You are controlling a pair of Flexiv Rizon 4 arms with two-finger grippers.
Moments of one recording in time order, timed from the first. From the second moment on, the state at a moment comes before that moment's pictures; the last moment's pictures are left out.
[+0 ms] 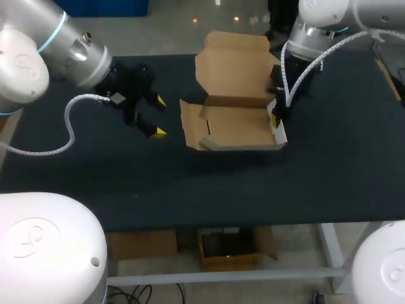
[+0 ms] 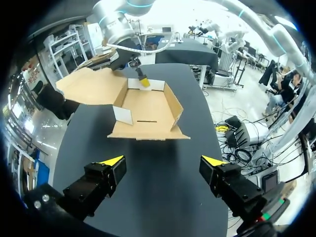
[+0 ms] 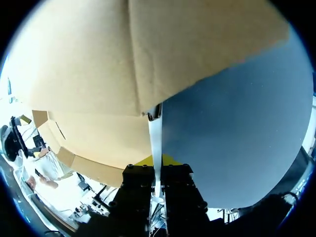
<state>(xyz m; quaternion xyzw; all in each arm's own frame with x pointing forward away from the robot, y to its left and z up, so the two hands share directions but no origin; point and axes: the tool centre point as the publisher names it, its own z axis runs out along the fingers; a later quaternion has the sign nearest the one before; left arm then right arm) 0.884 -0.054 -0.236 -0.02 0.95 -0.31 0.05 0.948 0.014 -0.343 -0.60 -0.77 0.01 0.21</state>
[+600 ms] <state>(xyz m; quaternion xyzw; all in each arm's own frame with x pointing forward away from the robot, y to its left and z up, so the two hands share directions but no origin) 0.903 -0.045 -0.247 -0.01 0.95 -0.30 0.05 0.931 0.007 -0.355 -0.65 -0.73 0.10 0.19</state>
